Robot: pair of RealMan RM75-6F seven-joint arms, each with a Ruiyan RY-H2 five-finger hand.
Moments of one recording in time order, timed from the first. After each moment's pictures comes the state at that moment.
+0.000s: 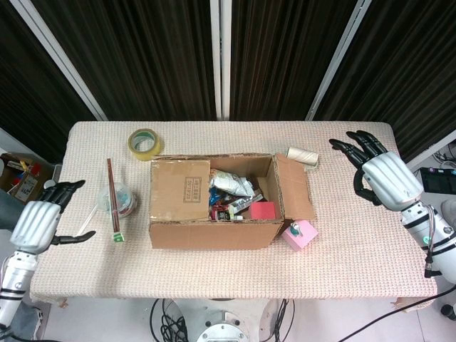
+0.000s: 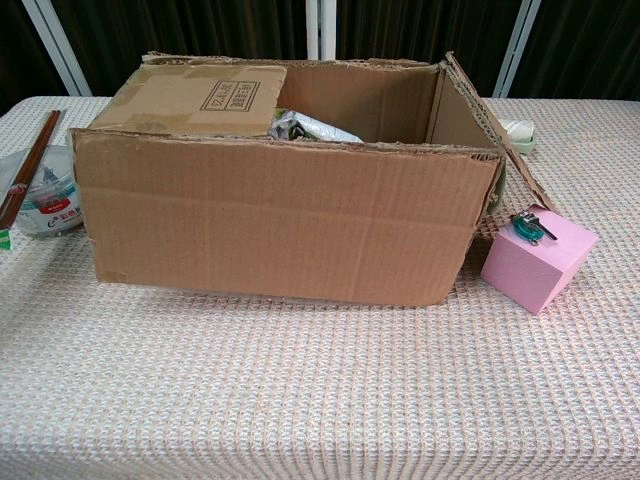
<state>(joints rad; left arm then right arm) -0.30 -0.97 -0.12 -1.78 1.52 1.30 -0.05 0.57 -0.72 0.15 -1.79 -1.56 1.17 0.32</state>
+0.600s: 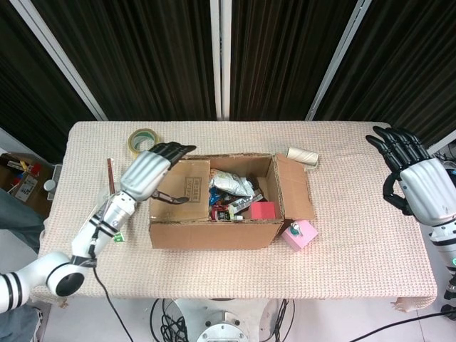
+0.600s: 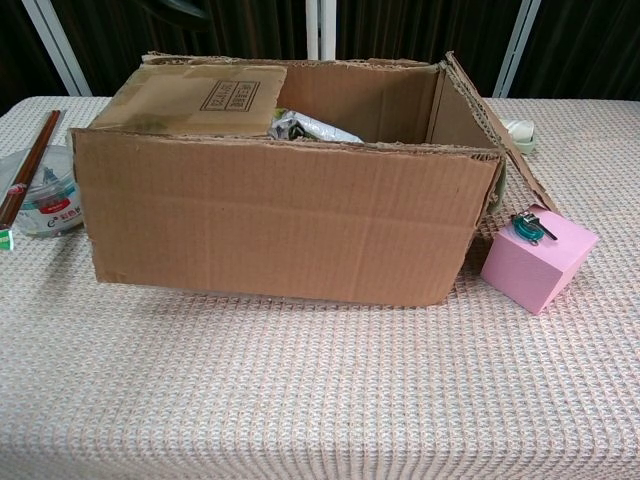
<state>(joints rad) -0.81 -1.19 -0.36 -1.78 1.26 0.88 0.11 0.41 -0.67 0.17 -1.86 -1.55 1.37 0.27</state>
